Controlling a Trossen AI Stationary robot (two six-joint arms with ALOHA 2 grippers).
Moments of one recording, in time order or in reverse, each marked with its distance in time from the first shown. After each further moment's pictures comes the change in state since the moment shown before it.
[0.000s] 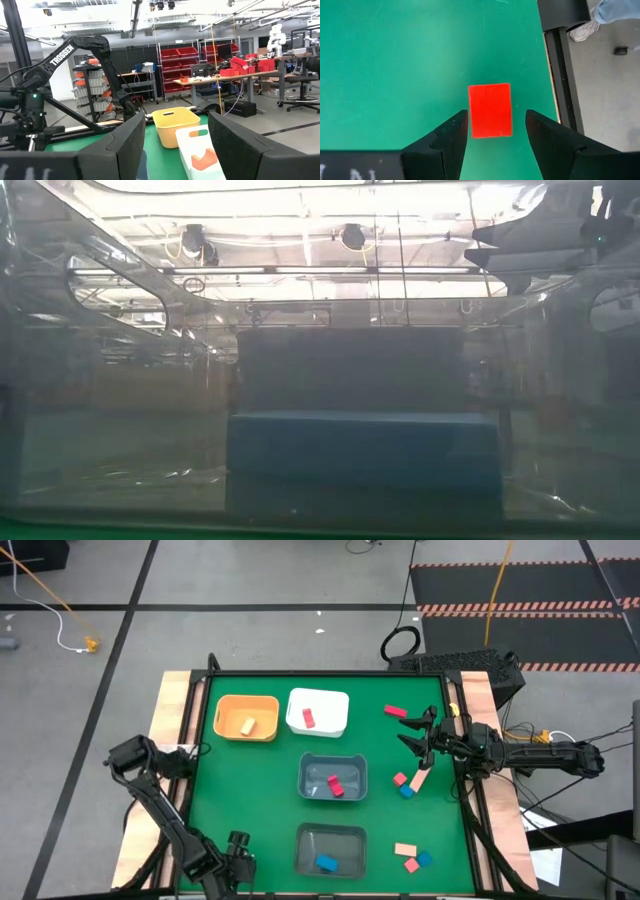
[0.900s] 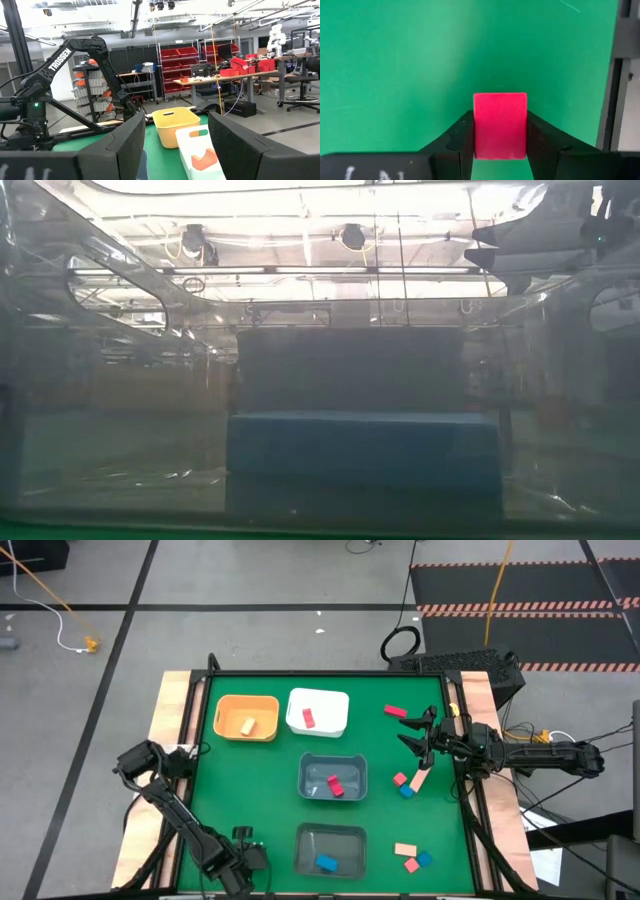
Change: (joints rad) left arm 0.085 0.072 0.000 0.001 0.044 -0.178; right arm 0.000 0.000 0.000 0.000 0.000 0.000
